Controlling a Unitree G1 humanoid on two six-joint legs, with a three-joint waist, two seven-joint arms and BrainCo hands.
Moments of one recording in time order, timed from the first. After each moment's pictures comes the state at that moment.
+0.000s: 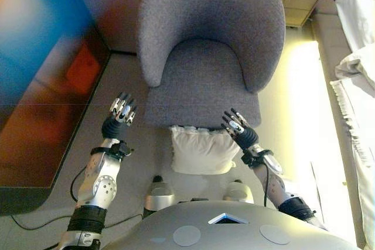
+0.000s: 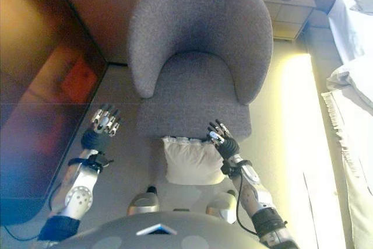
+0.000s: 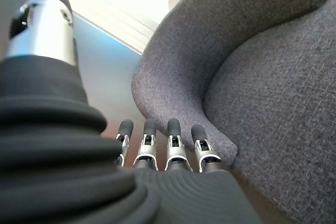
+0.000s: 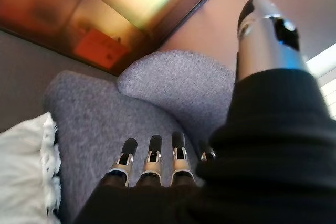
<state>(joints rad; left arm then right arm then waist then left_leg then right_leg) 0.22 0.36 -0.04 0.12 -0.85 -0.12 -0.12 0.13 -0.29 0.29 0.30 0.80 -0.03 0.18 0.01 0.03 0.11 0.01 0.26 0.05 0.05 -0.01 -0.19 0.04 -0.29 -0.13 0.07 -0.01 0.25</state>
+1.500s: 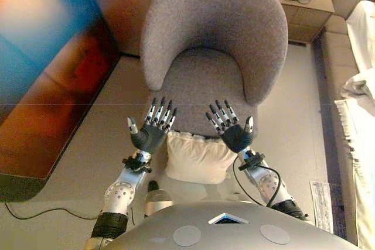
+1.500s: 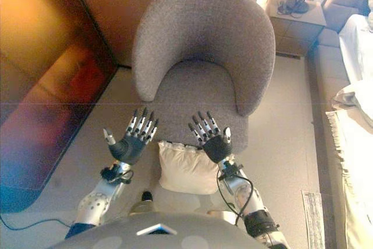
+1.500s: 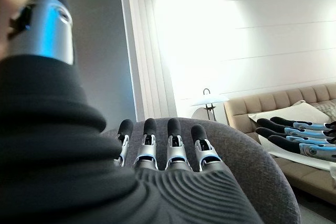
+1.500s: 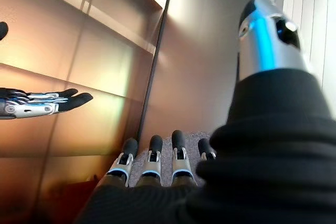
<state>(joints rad) 0.30 0.20 -0.10 0.12 -1.45 0.23 -0.59 0.18 -0.17 0.24 0.28 1.39 0.19 0.60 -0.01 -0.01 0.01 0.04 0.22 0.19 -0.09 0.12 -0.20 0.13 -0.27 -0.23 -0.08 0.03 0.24</state>
